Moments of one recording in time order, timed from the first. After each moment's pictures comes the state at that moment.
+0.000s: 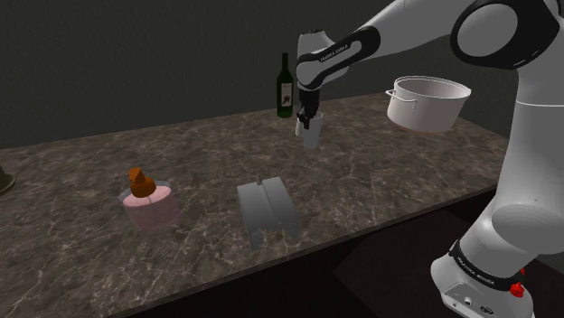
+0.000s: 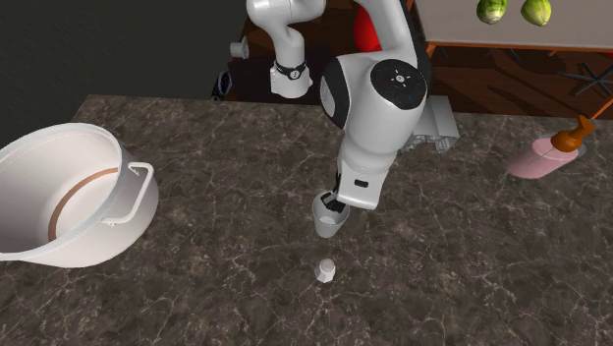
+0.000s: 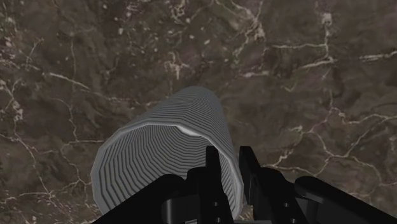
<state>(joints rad) -0.03 0.34 -0.01 -1.77 -0.10 2.16 -0.23</state>
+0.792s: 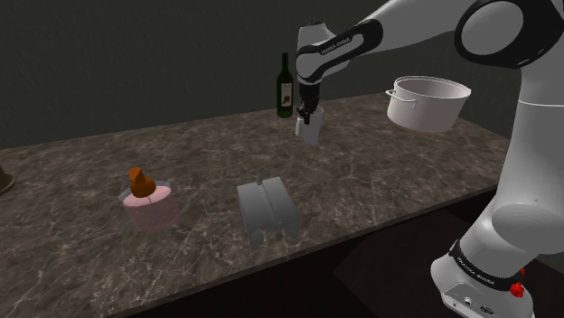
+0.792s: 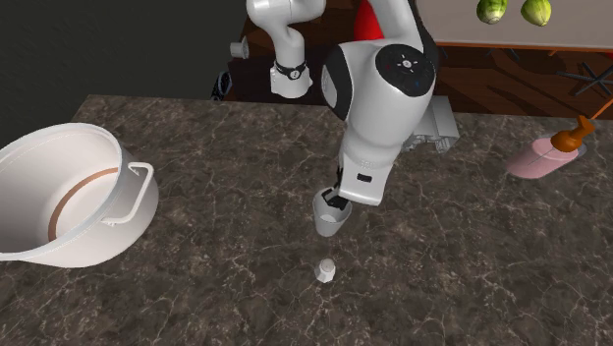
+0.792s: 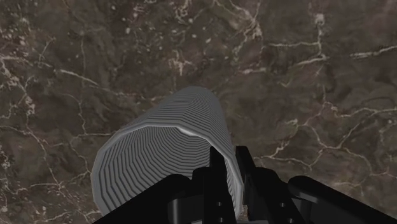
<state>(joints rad) -0.03 0.32 -0.01 -1.74 -0.09 2.11 -0.23</state>
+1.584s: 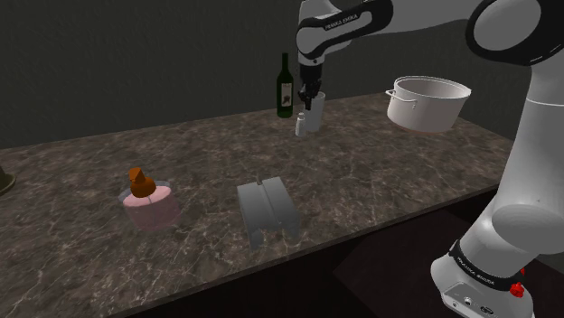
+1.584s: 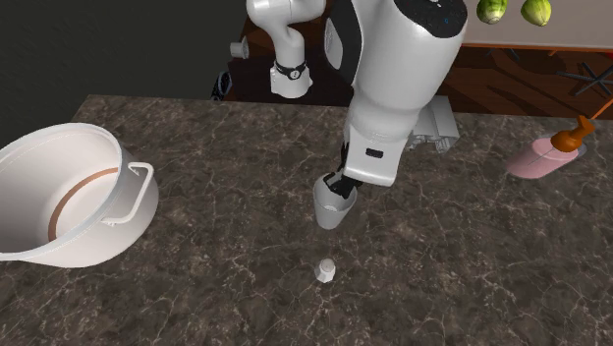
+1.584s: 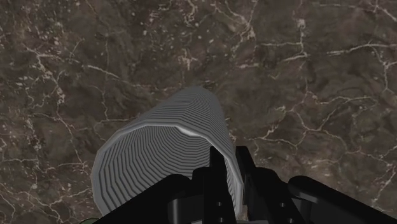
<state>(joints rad) -0.03 0.28 -0.01 -1.64 -0.09 1.97 -0.24</state>
